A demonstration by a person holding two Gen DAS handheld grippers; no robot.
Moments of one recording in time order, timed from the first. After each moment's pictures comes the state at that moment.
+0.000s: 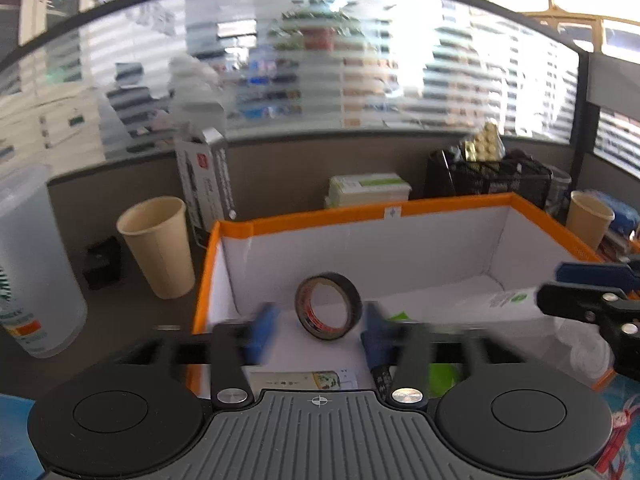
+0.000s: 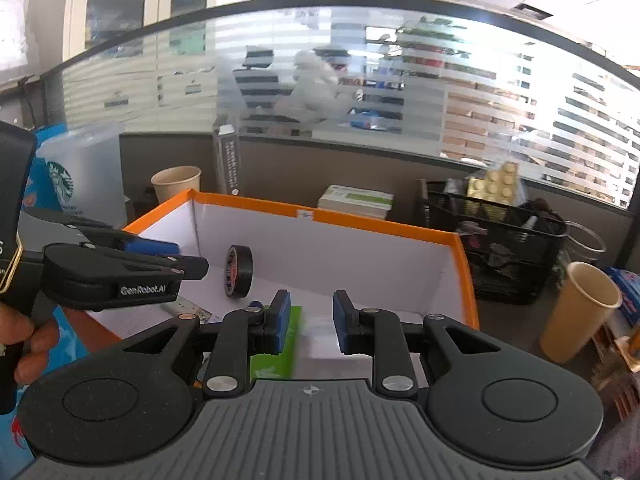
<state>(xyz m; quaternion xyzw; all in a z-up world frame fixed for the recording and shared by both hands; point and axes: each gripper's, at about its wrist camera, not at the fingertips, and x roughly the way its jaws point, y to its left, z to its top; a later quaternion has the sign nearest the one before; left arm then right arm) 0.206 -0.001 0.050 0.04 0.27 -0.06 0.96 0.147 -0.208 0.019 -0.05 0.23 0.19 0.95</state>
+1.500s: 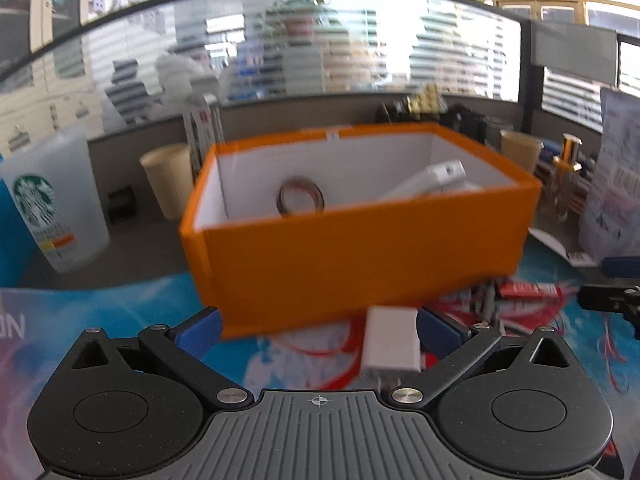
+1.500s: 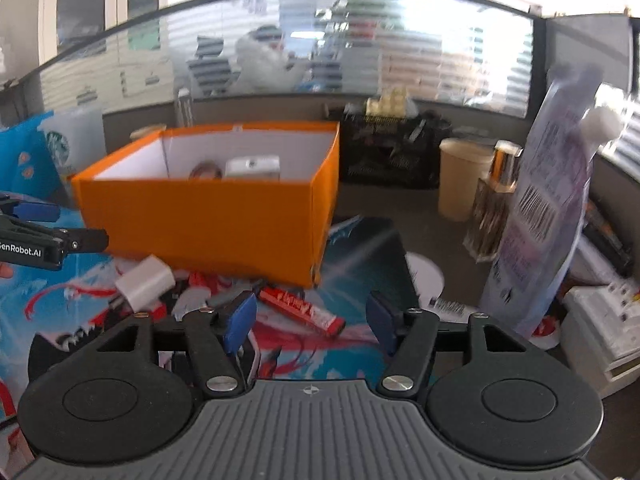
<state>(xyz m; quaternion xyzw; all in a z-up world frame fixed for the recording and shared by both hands) 0.077 -0.016 0.021 0.05 0.30 -0.08 0.95 0.023 -0.302 -0.031 -0.02 0.28 0.14 0.95</state>
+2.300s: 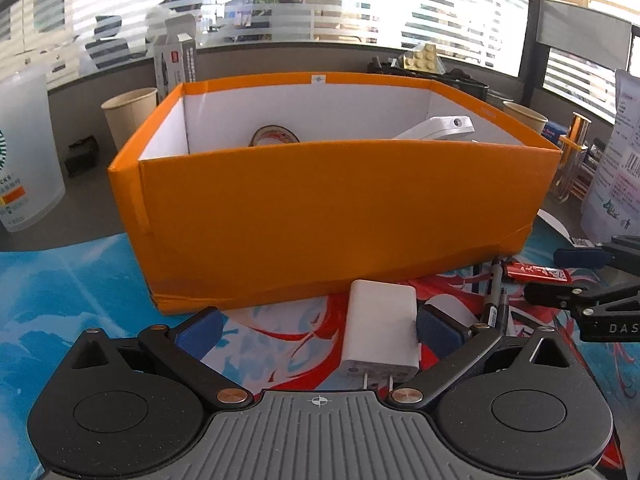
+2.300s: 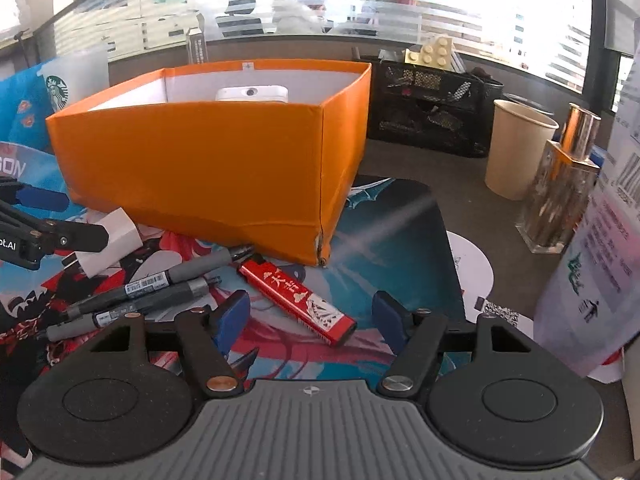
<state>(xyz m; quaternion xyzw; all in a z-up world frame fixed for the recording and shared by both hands) 0.109 -0.019 -0.011 0.02 0.35 -0.11 0.93 0.080 -0.294 -0.072 -0.06 0.31 0.18 0.93</state>
